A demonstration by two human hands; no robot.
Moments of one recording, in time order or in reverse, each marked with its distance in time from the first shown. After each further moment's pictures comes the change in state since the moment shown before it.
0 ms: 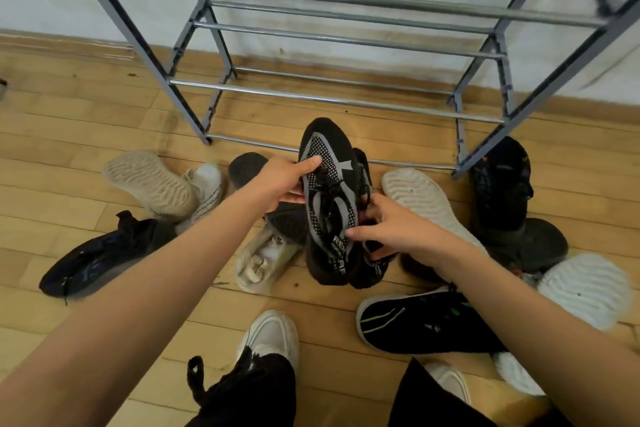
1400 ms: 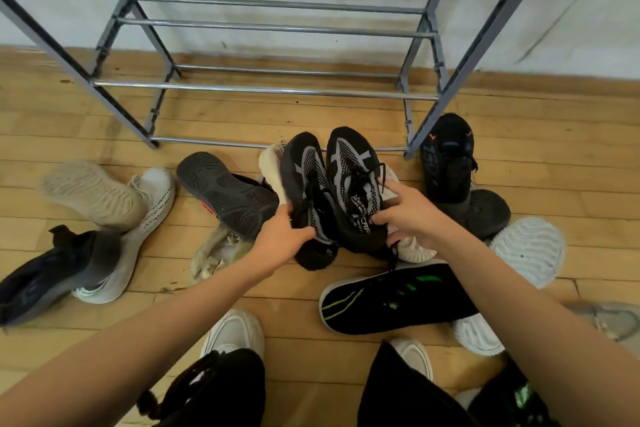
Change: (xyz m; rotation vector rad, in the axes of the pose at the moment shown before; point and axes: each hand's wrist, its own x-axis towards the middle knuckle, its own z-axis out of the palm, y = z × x) left_hand -0.034 -0.067 0.087 0.402 0.035 0.058; right_hand -0.014 0.061 -0.066 0.174 0.276 0.159
